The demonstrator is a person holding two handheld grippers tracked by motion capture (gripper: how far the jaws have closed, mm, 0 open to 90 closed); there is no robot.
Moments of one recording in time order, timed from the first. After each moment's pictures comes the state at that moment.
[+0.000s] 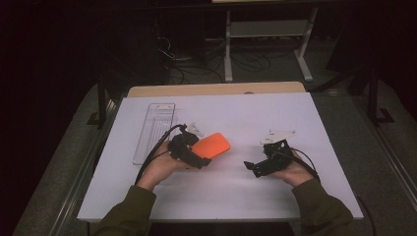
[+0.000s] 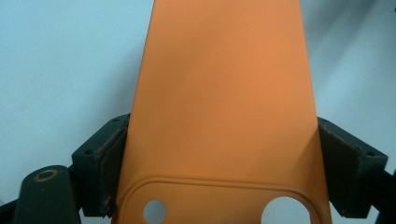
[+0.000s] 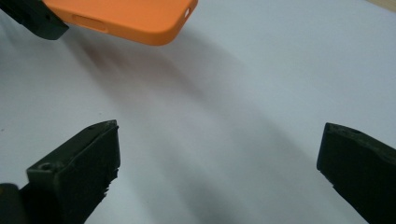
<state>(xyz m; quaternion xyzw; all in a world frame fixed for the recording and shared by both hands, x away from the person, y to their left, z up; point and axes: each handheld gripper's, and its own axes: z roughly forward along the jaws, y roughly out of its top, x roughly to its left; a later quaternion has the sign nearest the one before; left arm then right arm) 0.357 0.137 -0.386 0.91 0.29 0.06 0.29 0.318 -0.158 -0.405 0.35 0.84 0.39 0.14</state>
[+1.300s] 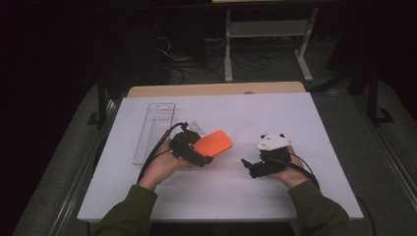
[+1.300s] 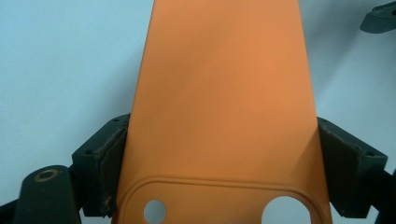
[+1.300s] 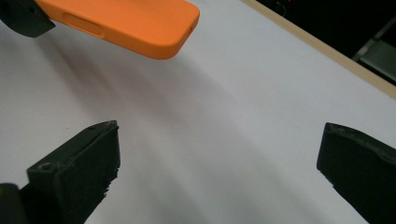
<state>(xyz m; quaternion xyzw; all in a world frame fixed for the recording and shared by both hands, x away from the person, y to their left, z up) 0.357 0.132 -0.381 0.91 0.28 0.07 0.30 0.310 -0.147 -0.409 0.30 0.83 0.40 0.25</state>
